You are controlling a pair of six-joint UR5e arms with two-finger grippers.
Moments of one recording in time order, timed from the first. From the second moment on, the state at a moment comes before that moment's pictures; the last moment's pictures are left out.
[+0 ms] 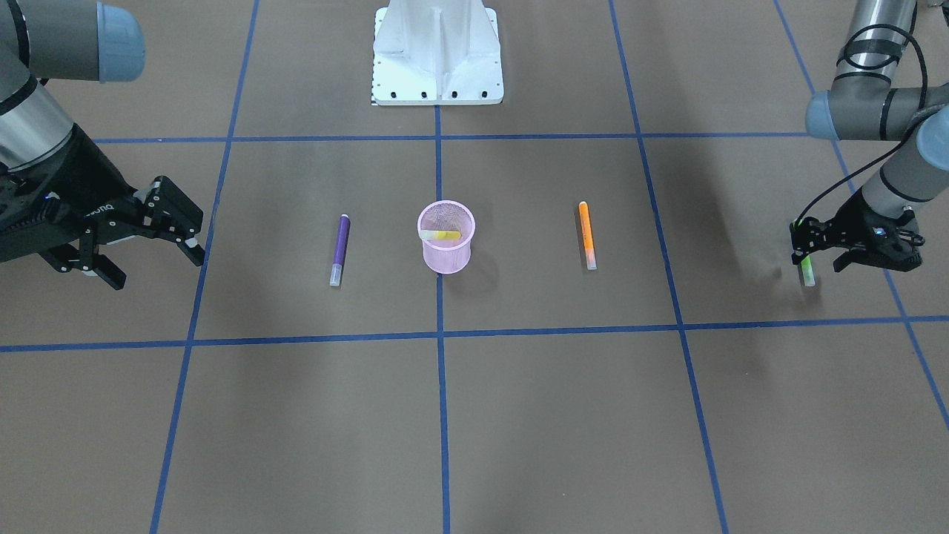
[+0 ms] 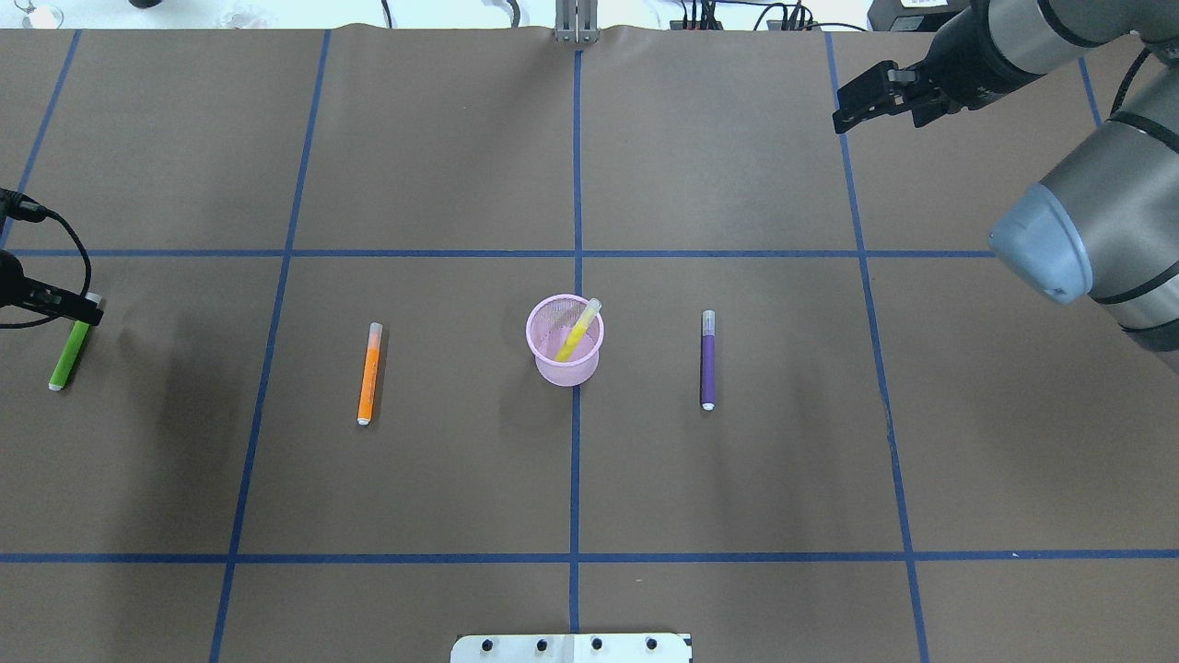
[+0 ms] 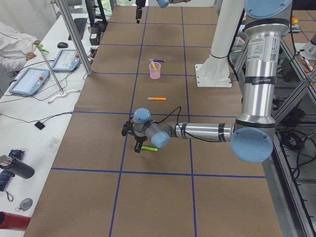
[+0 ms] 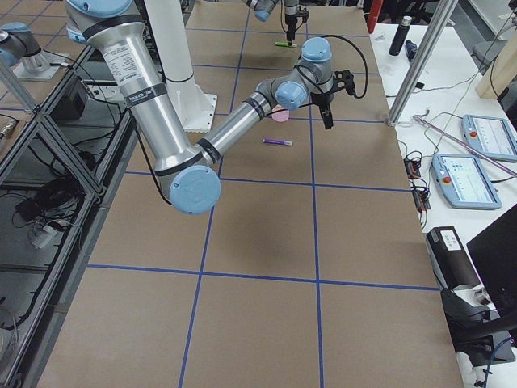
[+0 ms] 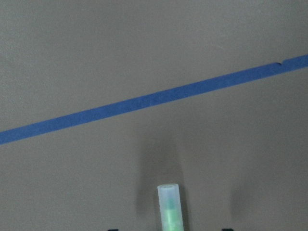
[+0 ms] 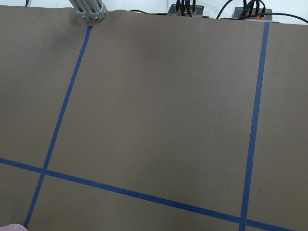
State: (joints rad) left arm -1.03 -1.59 -1.45 -2.26 -2.14 -0.51; right arm 1.05 -1.13 1.86 -1.42 2.17 0.74
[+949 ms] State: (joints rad) left arm -1.02 -1.60 -1.42 -2.26 -2.14 -0.51; right arm 1.05 -1.14 1.86 -1.42 2.16 0.74
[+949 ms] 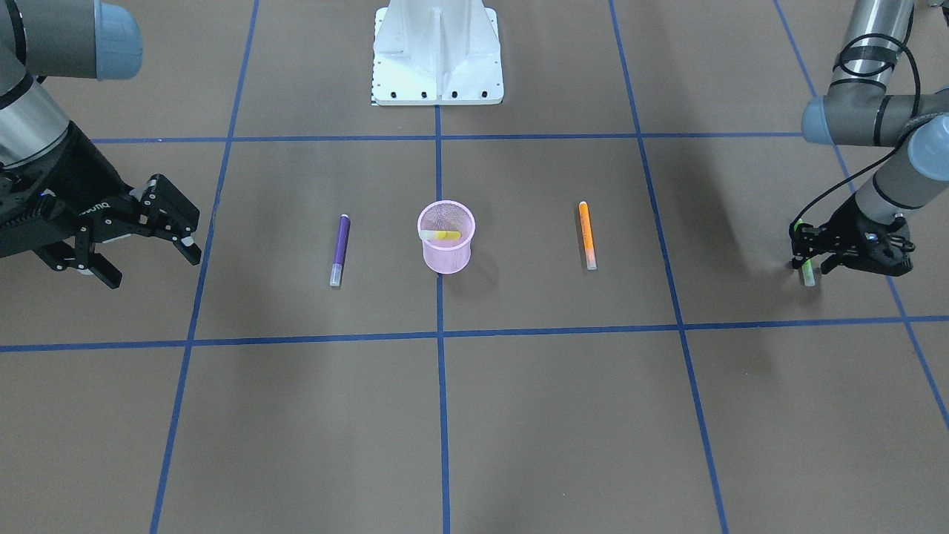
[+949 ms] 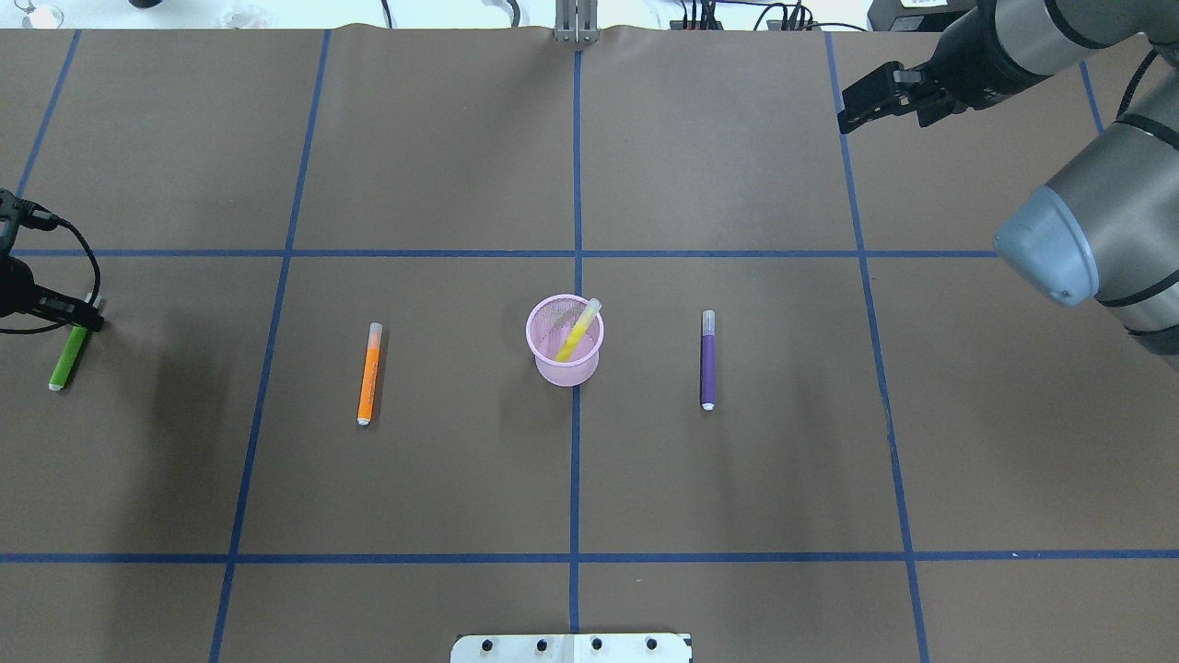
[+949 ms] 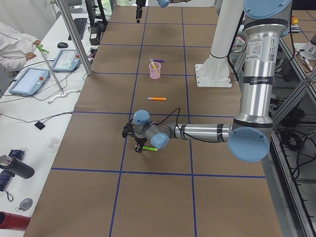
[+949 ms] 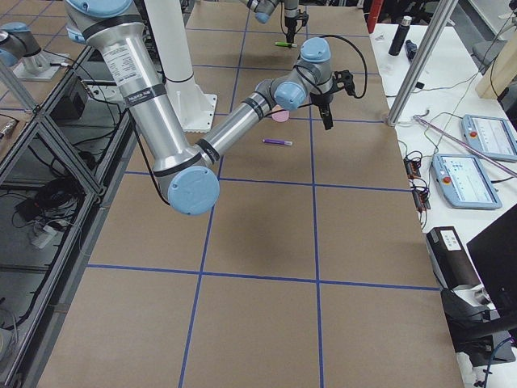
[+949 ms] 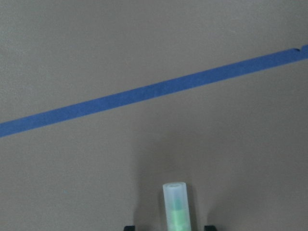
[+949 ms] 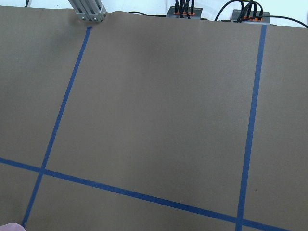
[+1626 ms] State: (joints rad) left arm -1.01 -1.61 -1.42 -2.26 -2.15 -0.50; right arm 1.05 -1.14 1.86 -1.42 2.16 0.74
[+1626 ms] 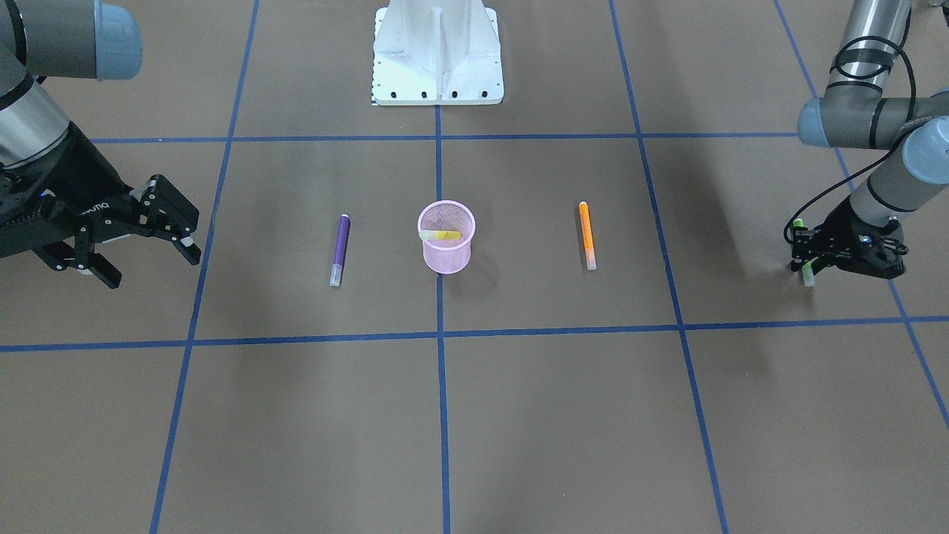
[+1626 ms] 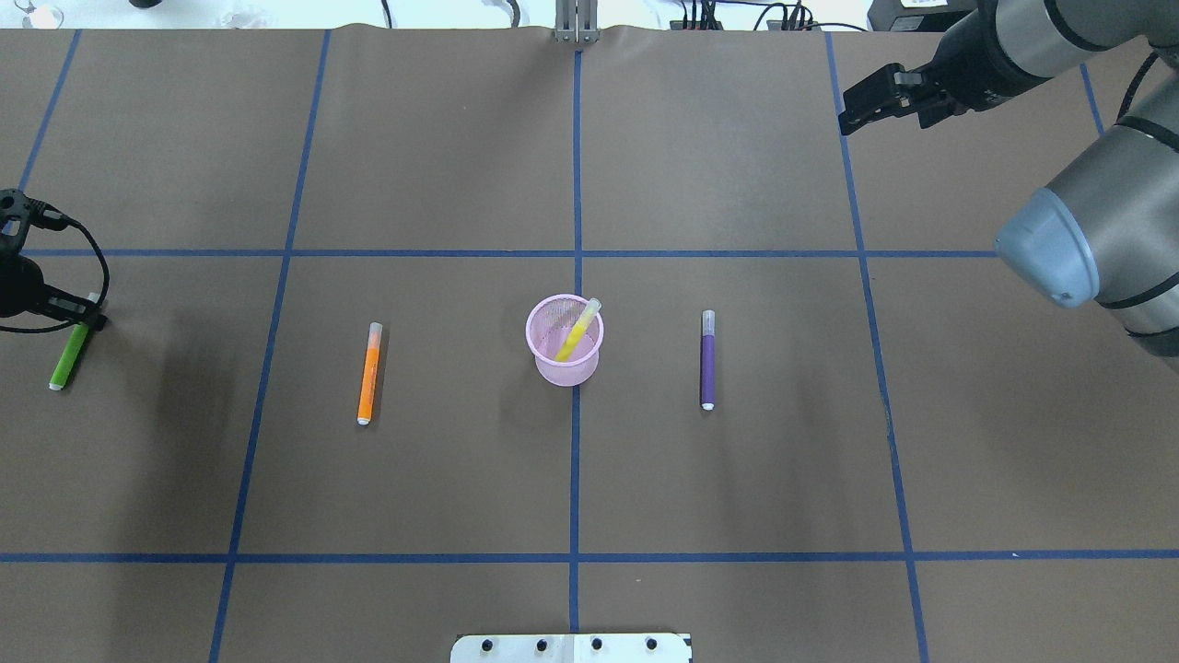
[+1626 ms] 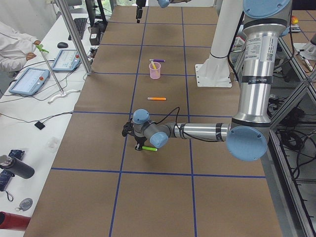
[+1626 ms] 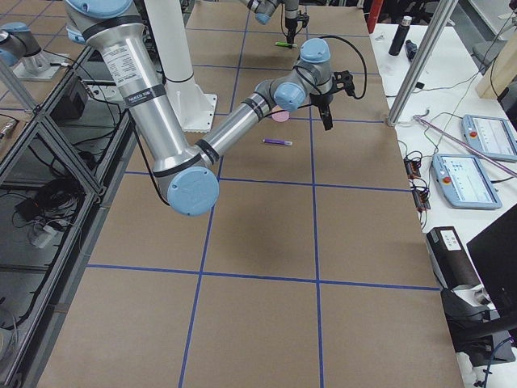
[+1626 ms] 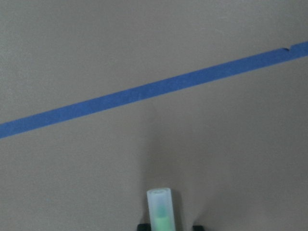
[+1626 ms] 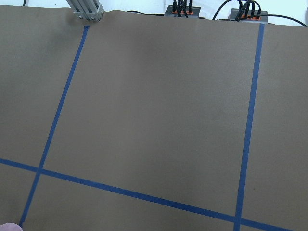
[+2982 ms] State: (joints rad) left arm -1.02 -1.73 -1.66 -2.43 -2.15 -0.57; right arm 1.05 -1.14 1.86 -1.41 2.16 0.74
